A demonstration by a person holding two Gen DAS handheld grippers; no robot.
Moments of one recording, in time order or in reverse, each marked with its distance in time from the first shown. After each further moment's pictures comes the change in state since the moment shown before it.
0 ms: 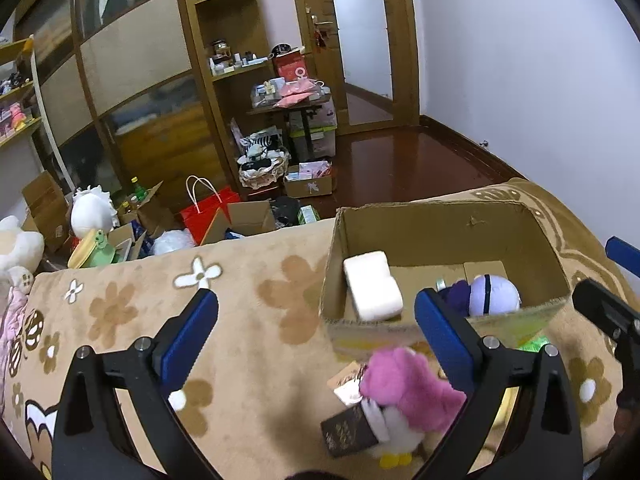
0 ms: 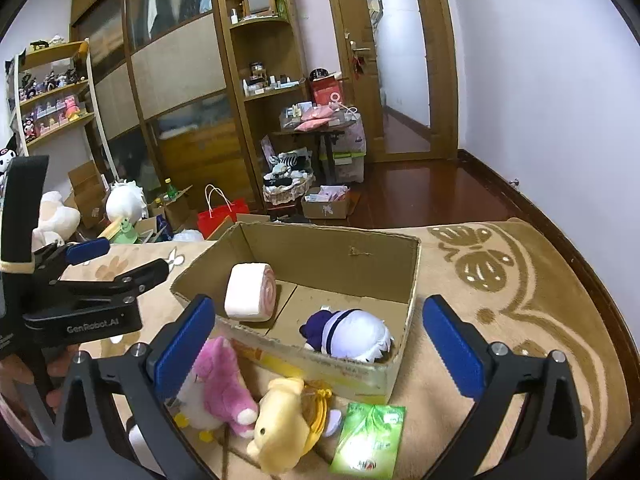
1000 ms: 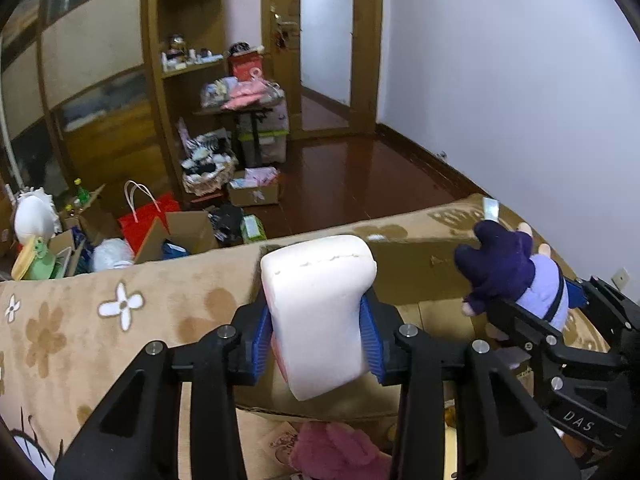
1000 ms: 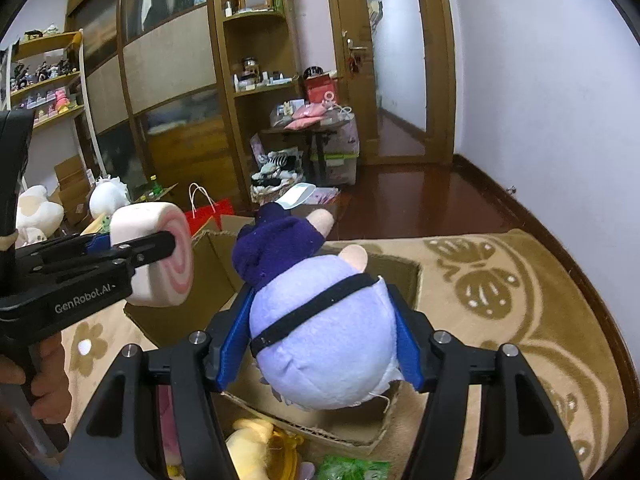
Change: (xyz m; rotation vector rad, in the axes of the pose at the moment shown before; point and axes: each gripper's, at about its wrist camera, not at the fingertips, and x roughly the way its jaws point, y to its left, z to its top) left arm 0.065 -0.032 0.034 -0.017 -0.007 -0.206; right arm 0.059 -0.017 0.012 -0.027 0.015 -0.024
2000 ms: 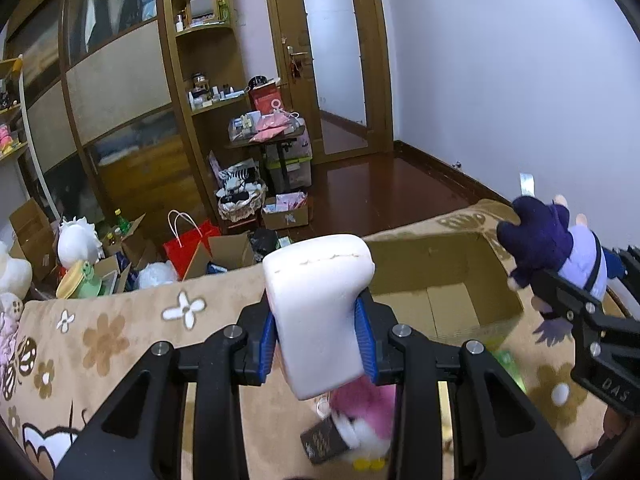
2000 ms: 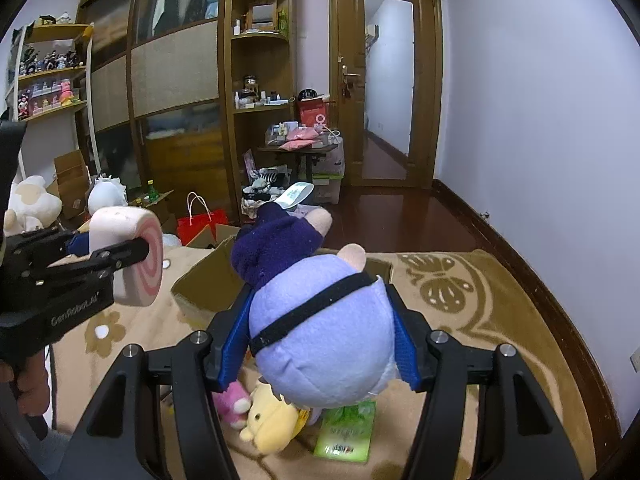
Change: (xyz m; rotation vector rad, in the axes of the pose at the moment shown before) left arm -0.100 -0.008 -0.010 0.069 -0.098 0.128; right arm -0.095 0.028 0.000 -0.059 -0.081 -0.097
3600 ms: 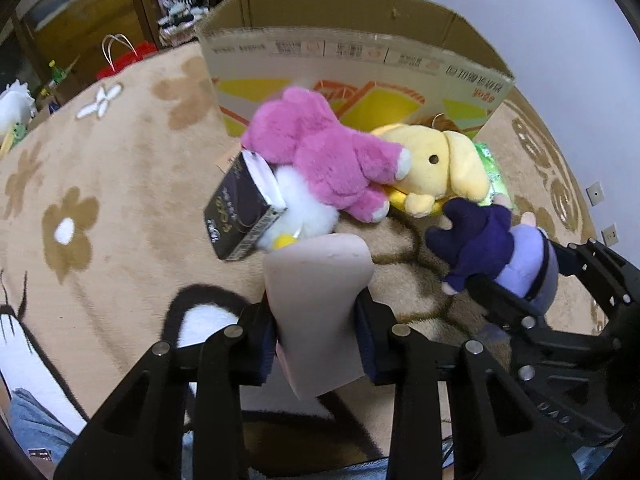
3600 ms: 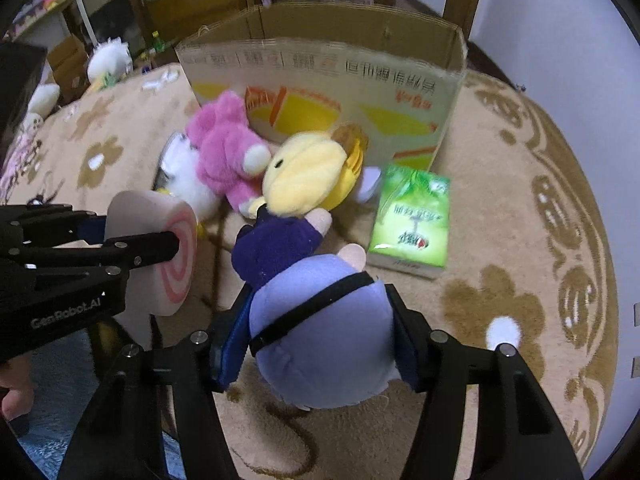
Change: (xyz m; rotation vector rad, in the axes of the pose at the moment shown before) left arm 0.019 -0.019 -0.145 -0.075 0.596 -0.227; right arm 0.044 0.050 -0.123 -0.035 0.563 0.082
